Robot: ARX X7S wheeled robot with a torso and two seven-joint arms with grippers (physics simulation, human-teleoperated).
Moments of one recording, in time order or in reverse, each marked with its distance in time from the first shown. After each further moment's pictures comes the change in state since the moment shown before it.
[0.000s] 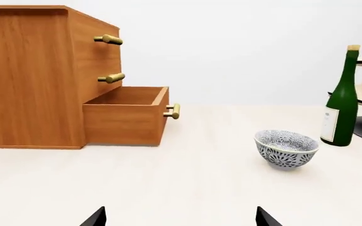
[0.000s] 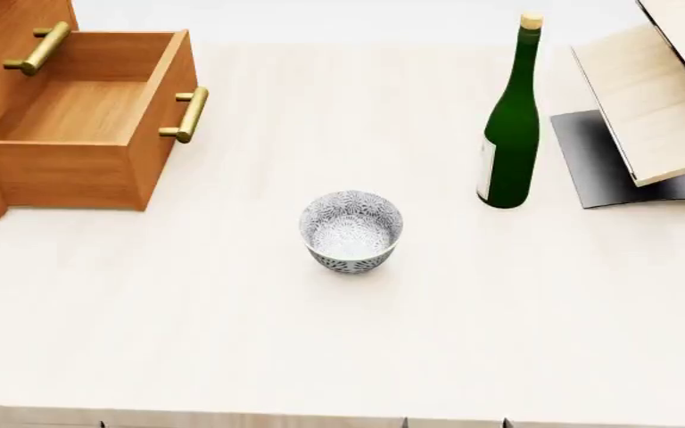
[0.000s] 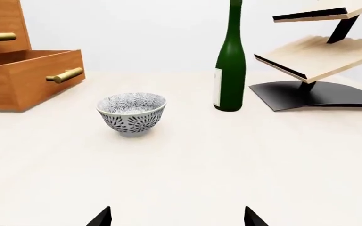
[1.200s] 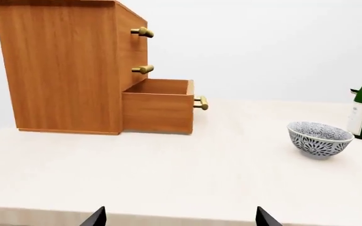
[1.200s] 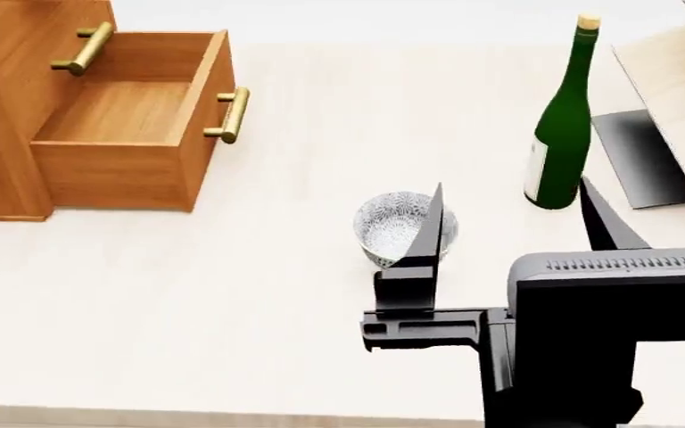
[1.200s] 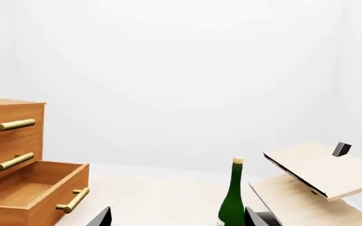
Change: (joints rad) left arm 0.149 -0.066 0.027 -0.004 -0.055 0.153 -0.074; right arm 0.434 0.101 0.022 -0.789 0.087 0.915 0.103
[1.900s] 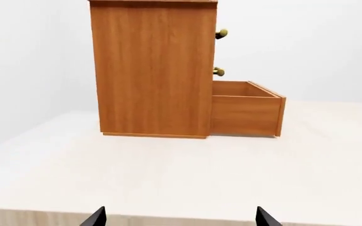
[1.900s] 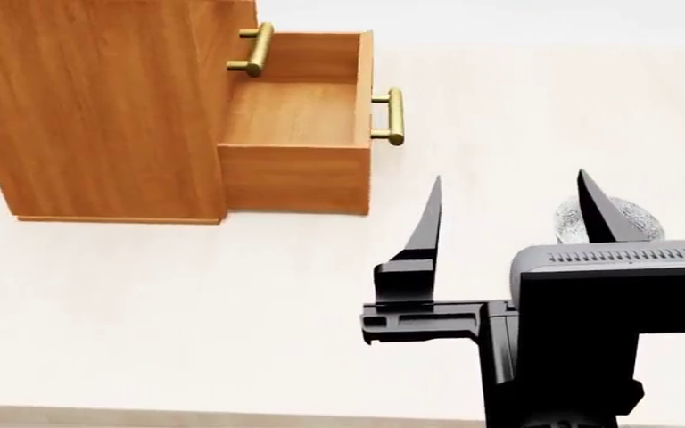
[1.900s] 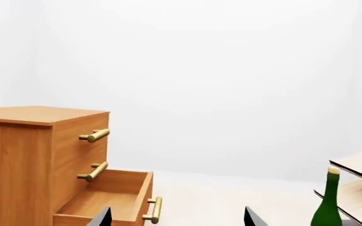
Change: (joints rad) left arm -0.012 -0.025 0.027 -0.015 -0.007 0.010 -0.026; right arm 0.011 0.010 0.004 0.022 0.033 -0.024 0.010
